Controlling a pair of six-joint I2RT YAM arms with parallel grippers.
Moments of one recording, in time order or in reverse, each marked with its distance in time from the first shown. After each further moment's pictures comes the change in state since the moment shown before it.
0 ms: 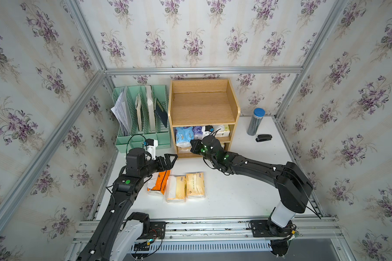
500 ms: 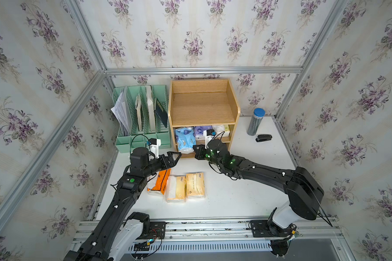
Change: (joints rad) left arm -0.064 0.072 -0.030 0.180 0.039 -0.141; right arm 0.000 -0.101 -0.126 0.004 -0.102 -0.080
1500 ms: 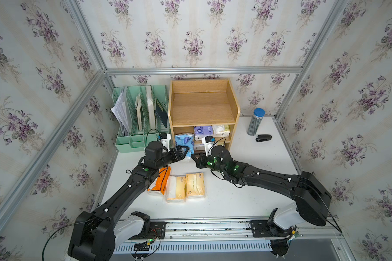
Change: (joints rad) left arm -0.127 0.244 0.030 0.245 -0.154 -0.064; right arm 0.043 -0.075 -0.103 0.045 -0.122 0.017
